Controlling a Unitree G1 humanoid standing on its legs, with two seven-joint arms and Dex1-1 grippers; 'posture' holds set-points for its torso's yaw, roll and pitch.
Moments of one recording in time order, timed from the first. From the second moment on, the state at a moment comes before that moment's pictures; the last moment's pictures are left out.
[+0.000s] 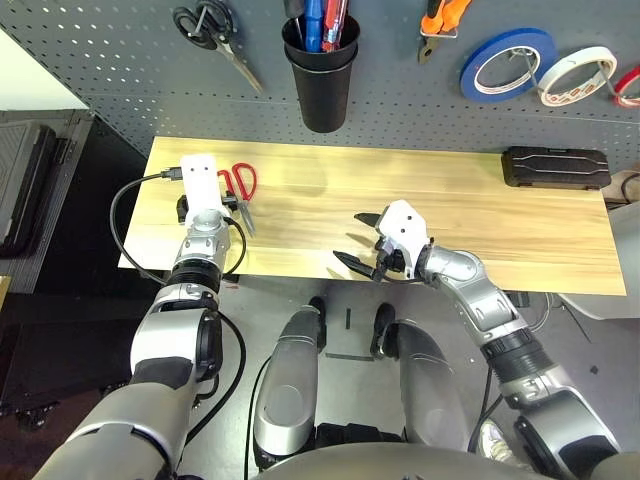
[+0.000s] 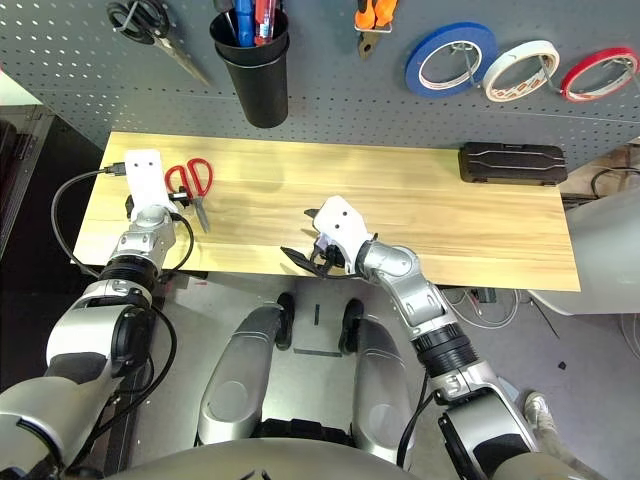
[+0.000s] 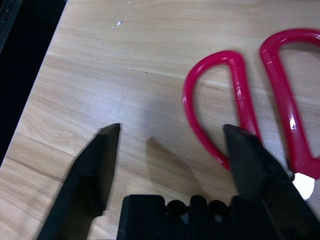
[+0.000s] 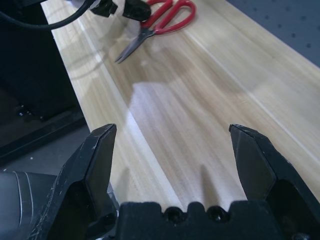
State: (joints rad) left arm -0.81 0.32 0.19 1.08 -0.02 0.14 0.23; right arm -0.35 -0.23 0.26 0.16 0.03 0.08 0.71
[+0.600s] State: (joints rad) left arm -0.75 0.25 0.22 0.94 -0.05 0.21 0.23; right arm -0.35 -0.26 0.26 0.15 0.06 0.05 0.76
